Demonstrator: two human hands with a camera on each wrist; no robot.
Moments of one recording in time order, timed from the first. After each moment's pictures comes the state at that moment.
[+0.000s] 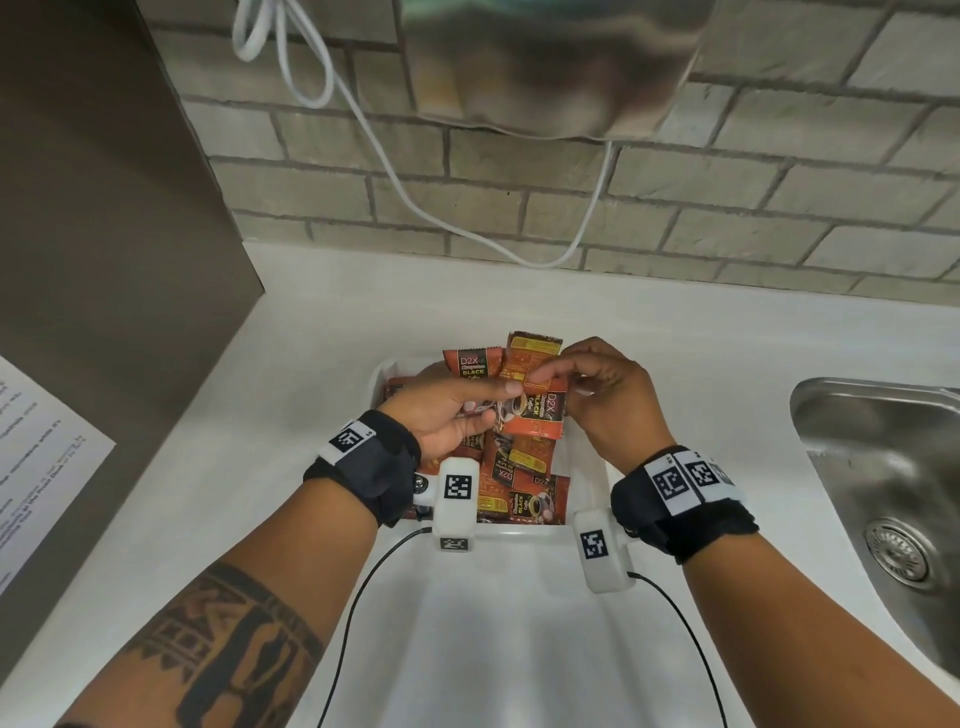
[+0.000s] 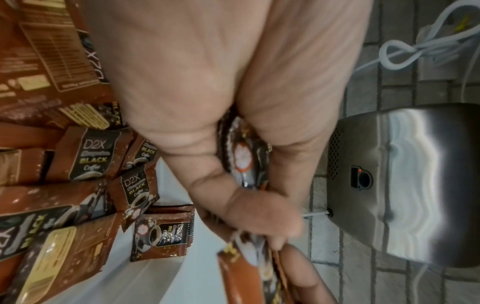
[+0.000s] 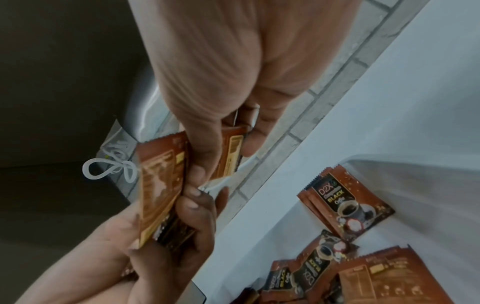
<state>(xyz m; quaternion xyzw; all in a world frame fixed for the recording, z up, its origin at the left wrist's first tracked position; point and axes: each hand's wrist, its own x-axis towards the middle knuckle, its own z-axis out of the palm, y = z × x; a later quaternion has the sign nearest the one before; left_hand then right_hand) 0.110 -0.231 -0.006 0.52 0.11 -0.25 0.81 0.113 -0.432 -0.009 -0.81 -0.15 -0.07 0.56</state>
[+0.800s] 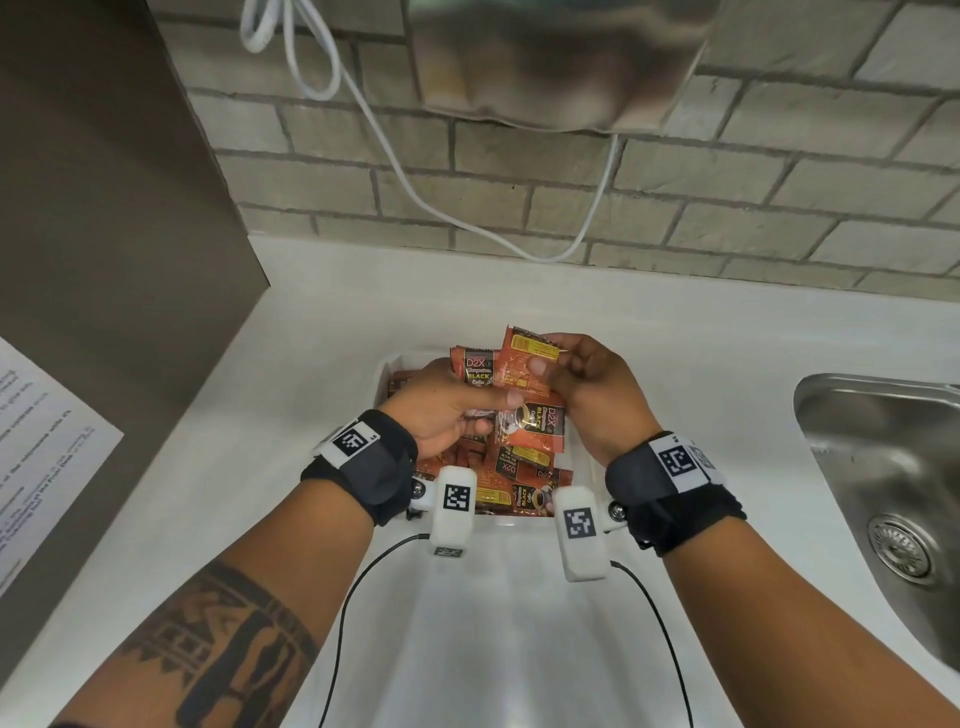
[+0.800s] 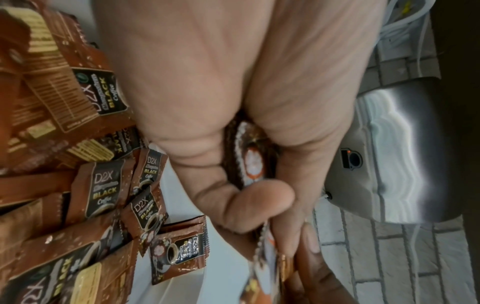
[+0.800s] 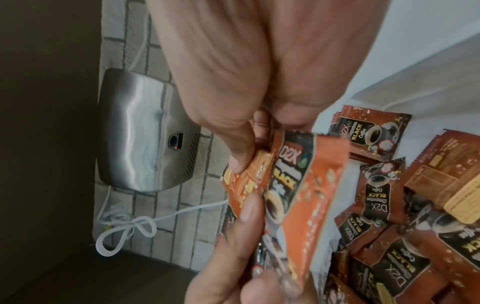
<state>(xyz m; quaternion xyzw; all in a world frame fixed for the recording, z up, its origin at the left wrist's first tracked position) 0.104 -0.226 -0.014 0.61 0.02 -0.23 0.76 0.118 -0.412 -0.013 -0.72 0.01 0.05 0.69</state>
